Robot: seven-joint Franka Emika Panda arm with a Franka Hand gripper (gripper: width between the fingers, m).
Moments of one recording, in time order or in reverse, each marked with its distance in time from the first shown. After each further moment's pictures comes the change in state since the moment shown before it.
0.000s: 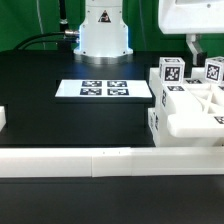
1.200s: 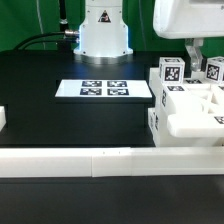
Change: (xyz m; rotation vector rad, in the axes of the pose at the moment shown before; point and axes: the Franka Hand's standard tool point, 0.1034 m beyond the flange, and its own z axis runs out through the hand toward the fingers) arm 0.008 0.006 0.003 -0.073 -0.036 -0.966
